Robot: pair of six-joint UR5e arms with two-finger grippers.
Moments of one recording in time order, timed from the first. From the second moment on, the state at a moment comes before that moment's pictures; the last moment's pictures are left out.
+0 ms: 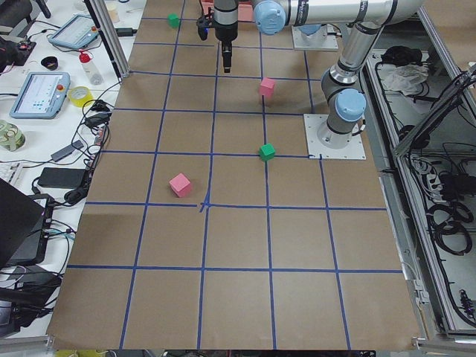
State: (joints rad) left arm -1.46 -1.53 -1.62 -1.56 1.57 0.06; right arm 1.28 -1.29 1.55 -1.82 -1.62 -0.47
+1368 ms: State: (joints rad) left arm -1.46 -1.53 -1.62 -1.56 1.57 0.06; right arm 1.93 -1.03 1.55 -2.16 -1.52 0.53
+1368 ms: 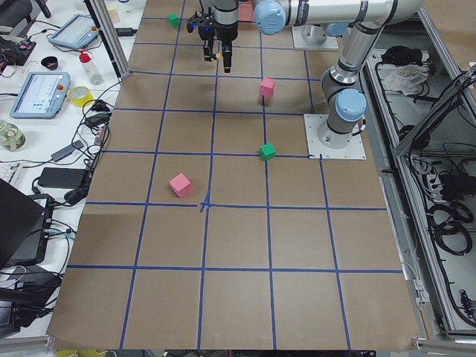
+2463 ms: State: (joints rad) left arm -1.46 -1.52 -1.62 -1.60 1.58 0.06; right arm 1.97 -0.97 1.59 -2.22 -1.52 0.59
